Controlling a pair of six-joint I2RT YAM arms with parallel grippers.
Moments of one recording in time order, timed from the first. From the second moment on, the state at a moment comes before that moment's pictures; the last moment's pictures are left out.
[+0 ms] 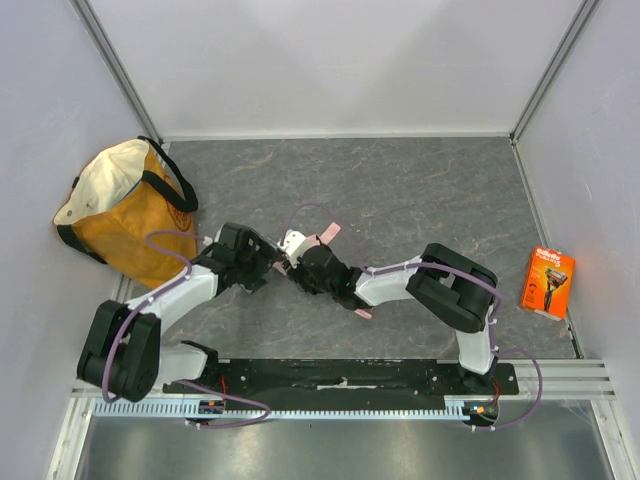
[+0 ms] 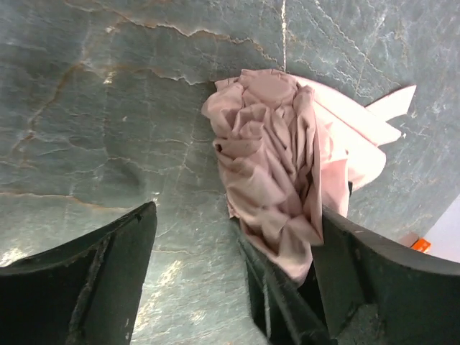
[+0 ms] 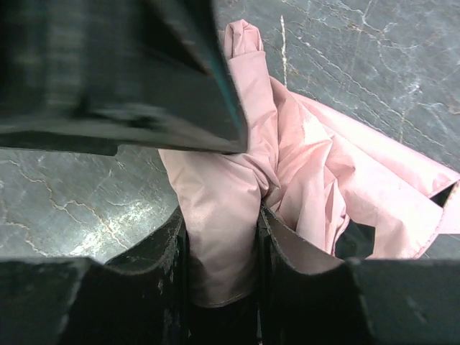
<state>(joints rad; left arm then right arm) -0.35 1.30 0.59 -0.22 0.03 -1.17 1.05 1.95 0.96 0.47 0.20 -0.01</state>
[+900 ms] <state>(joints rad) -0.22 0.98 0.25 0.16 0.27 -1.06 0.75 2.13 1.01 0.68 -0.58 0.35</state>
